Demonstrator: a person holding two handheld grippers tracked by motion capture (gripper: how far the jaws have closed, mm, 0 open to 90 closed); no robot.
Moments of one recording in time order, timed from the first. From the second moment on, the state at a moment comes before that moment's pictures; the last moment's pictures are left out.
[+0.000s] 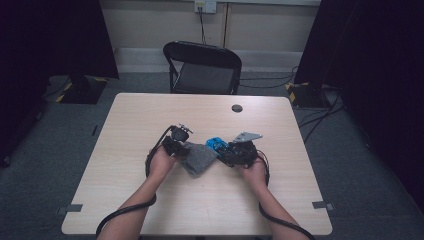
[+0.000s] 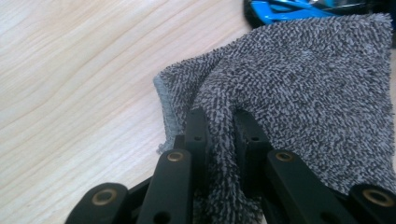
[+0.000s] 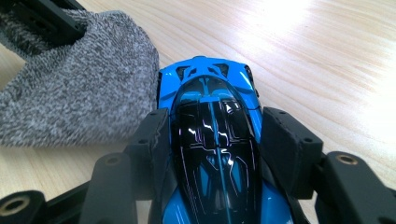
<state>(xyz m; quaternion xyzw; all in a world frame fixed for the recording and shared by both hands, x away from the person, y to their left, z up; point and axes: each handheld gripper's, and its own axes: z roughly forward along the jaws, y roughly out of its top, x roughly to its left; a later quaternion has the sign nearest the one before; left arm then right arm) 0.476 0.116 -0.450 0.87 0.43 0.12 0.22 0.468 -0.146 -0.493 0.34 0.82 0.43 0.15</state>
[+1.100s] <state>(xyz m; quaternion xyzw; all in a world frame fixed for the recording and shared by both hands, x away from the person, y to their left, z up) 0.483 0.162 -0.438 0.83 0.48 0.13 0.24 0.467 -0.146 -0.493 0.34 0.82 0.43 0.15</state>
